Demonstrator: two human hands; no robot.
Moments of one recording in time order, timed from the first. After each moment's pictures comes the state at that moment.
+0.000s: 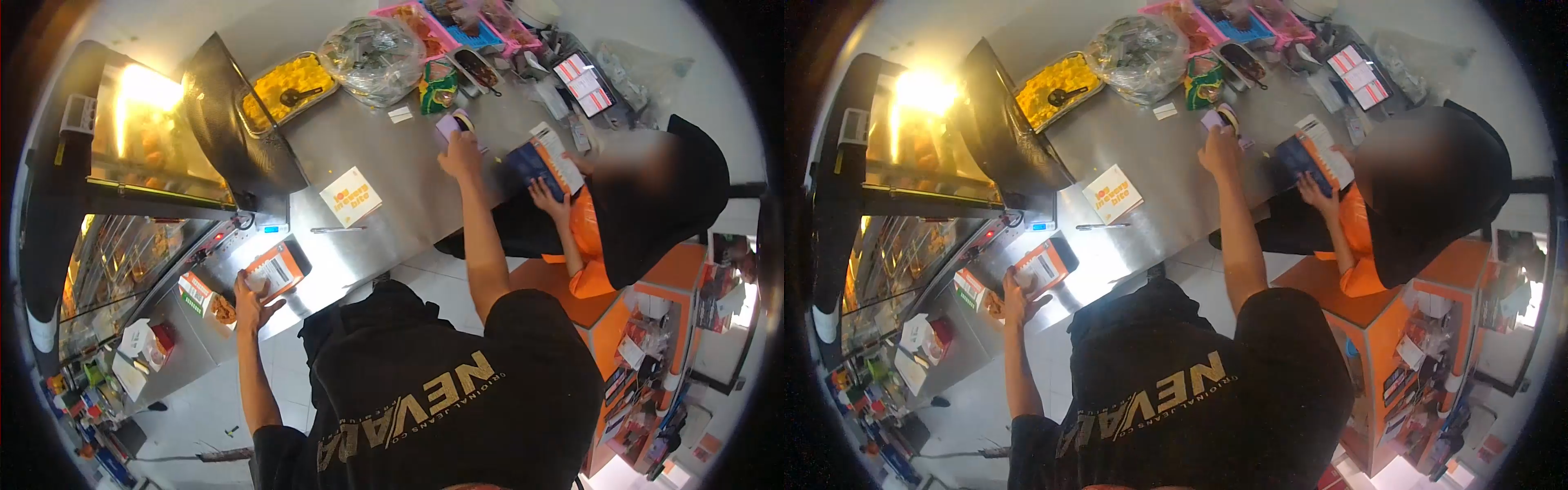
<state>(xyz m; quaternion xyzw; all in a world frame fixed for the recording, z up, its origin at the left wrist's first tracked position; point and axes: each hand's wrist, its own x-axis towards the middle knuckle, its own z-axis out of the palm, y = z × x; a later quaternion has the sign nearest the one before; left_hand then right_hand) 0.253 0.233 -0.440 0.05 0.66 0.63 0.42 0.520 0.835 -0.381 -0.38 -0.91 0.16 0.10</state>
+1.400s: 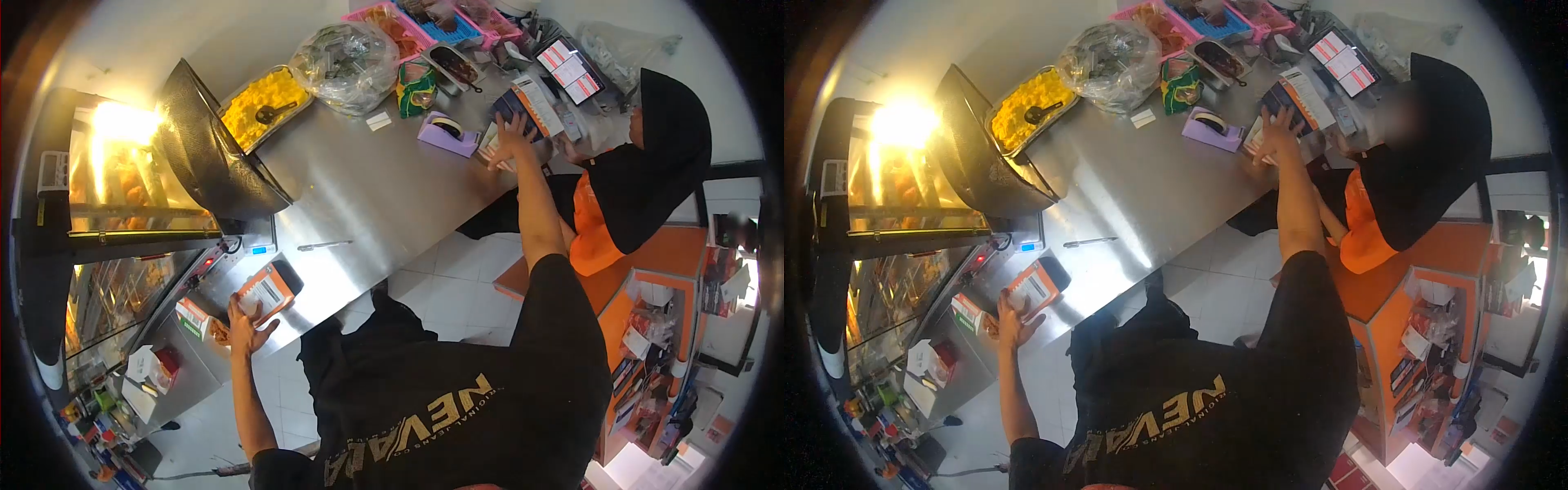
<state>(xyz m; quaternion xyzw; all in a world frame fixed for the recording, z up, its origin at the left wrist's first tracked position) 0.271 0.273 -0.354 0.48 0.86 0.06 0.16 0.645 0.979 -0.355 -0.48 -0.87 -0.04 -0.15</state>
